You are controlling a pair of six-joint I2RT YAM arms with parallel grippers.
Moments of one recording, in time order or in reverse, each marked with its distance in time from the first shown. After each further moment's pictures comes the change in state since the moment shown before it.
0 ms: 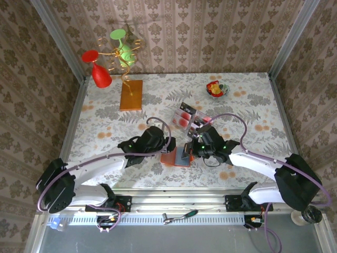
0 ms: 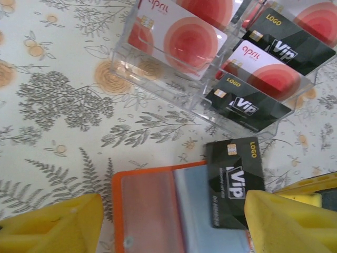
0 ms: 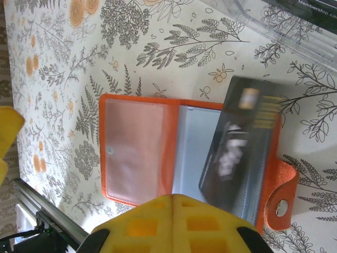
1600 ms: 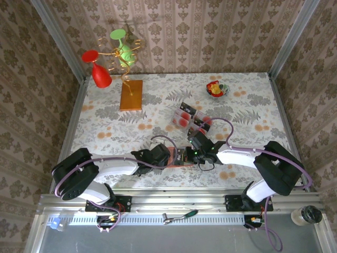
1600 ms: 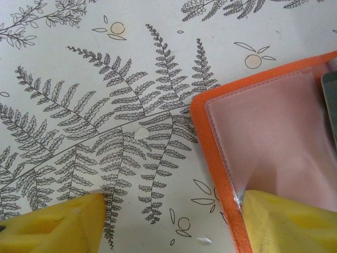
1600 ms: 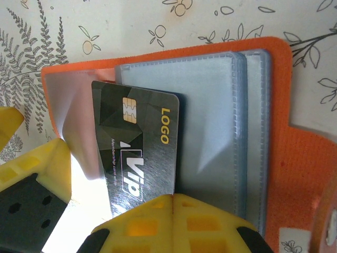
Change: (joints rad) left arm -0.100 0.184 -0.156 -0.010 -0.208 0.041; right arm 0.085 0.210 0.027 -0.005 0.033 -0.038
